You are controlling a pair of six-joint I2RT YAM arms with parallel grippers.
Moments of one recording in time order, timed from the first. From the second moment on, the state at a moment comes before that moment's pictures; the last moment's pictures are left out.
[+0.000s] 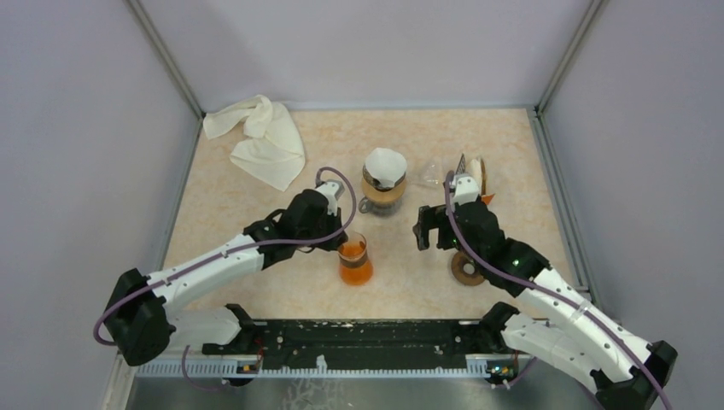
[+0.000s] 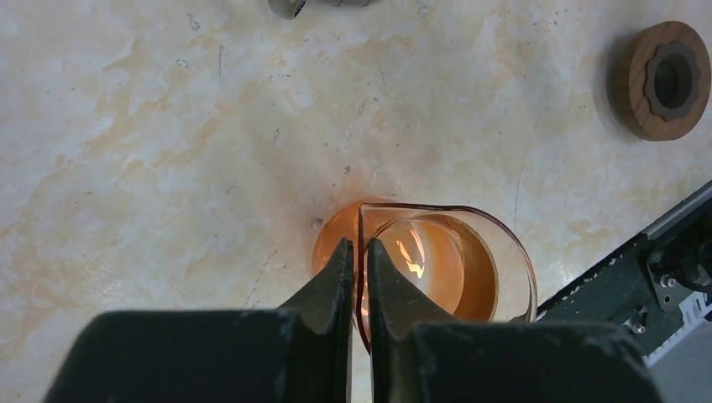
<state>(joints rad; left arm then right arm) -0.82 1.21 0.79 -0.29 -0.04 -0.46 0.73 0.72 0.73 -0.51 0.28 0.33</state>
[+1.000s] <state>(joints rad) -0.78 0.91 0.77 -0.35 -0.17 -0.43 0.51 0.91 0.72 -0.73 0.24 0.62</state>
